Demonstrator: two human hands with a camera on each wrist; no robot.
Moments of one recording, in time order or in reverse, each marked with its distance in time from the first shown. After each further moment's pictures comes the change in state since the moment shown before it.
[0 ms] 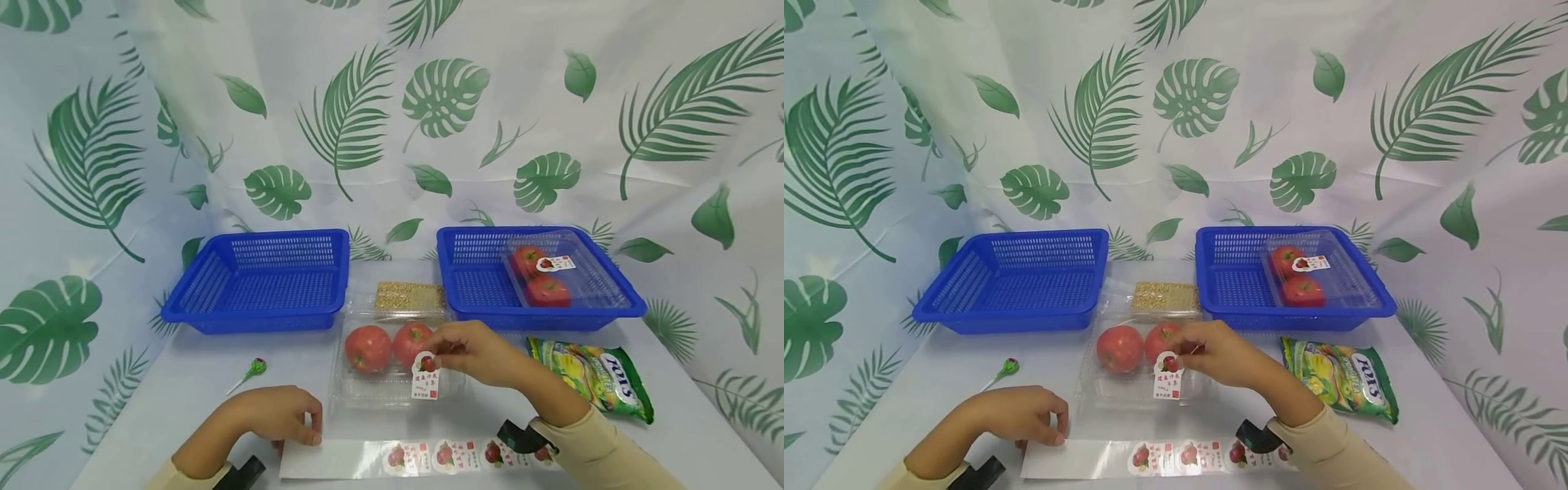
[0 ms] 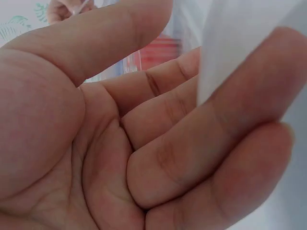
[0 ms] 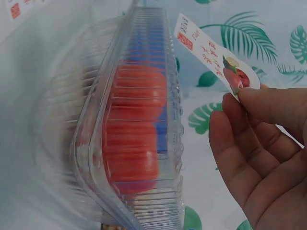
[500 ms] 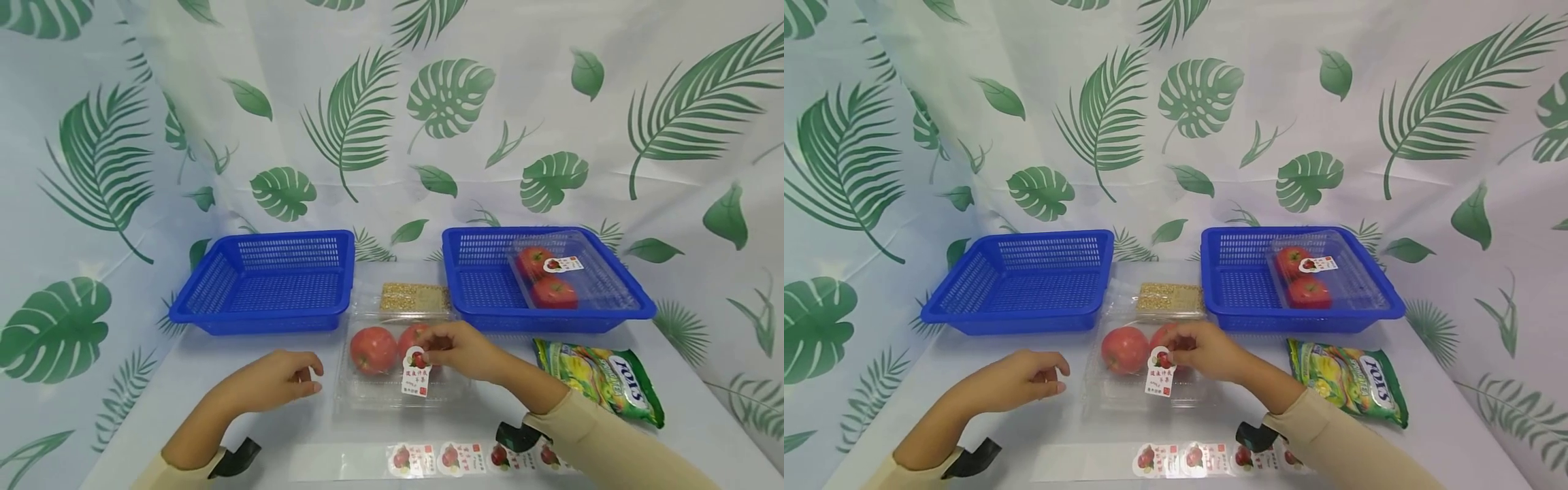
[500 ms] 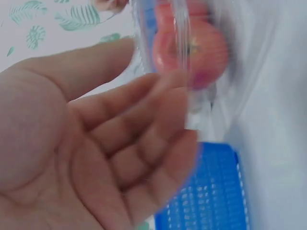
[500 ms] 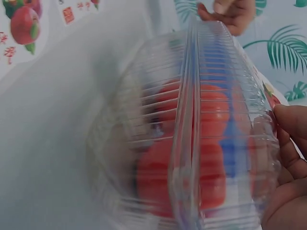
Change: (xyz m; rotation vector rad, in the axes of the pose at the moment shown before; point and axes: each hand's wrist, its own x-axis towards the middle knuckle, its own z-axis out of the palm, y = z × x) left_hand -0.007 -0.003 -0.033 0.106 0.322 0.089; right_hand 0.023 0.024 0.022 0.164 0.034 0.199
